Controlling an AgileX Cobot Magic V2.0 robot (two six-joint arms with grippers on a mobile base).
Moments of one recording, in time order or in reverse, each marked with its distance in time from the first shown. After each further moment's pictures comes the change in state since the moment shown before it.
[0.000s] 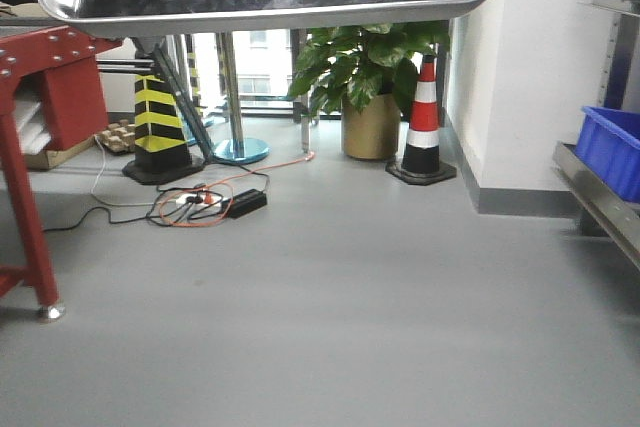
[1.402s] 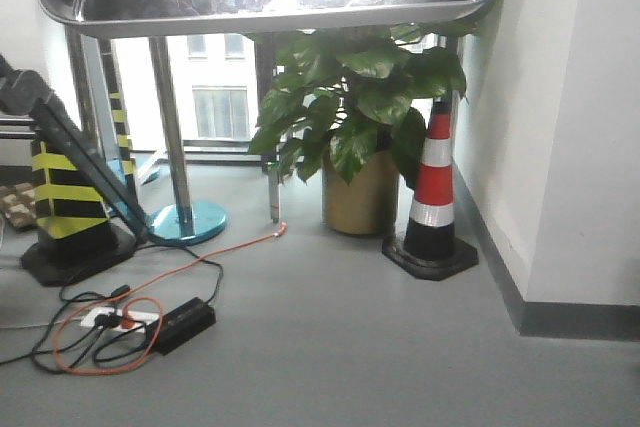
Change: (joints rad) left arm 0.000 0.000 0.000 0.000 0.000 0.000; right arm 0.000 0.000 0.000 0.000 0.000 -0.002
